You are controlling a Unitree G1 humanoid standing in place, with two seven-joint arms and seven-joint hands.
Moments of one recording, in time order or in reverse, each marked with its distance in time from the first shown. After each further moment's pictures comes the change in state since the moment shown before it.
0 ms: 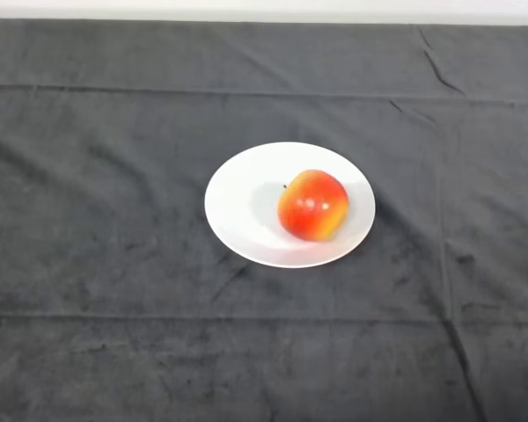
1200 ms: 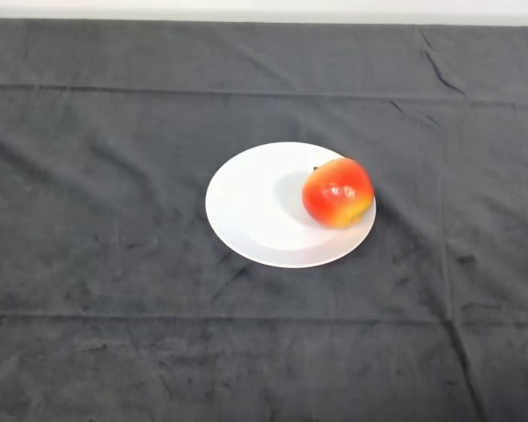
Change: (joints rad) left arm -0.004 0.000 0.029 0.026 0.053 -0.018 0.021; right arm 0.000 0.000 0.000 0.001 0.000 0.000 0.000
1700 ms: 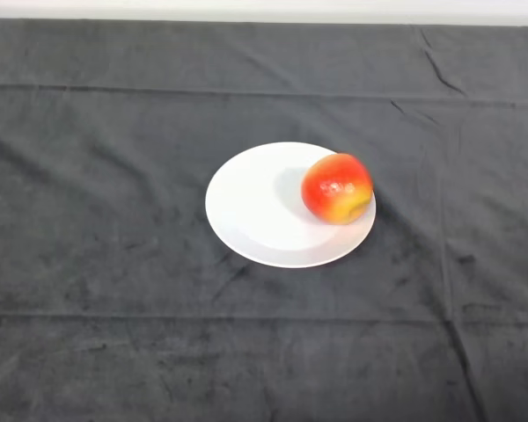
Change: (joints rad) left arm 0.000 0.000 0.000 -0.004 0.016 0.000 0.025; right arm 0.000 0.000 0.000 0.000 0.000 0.000 0.000
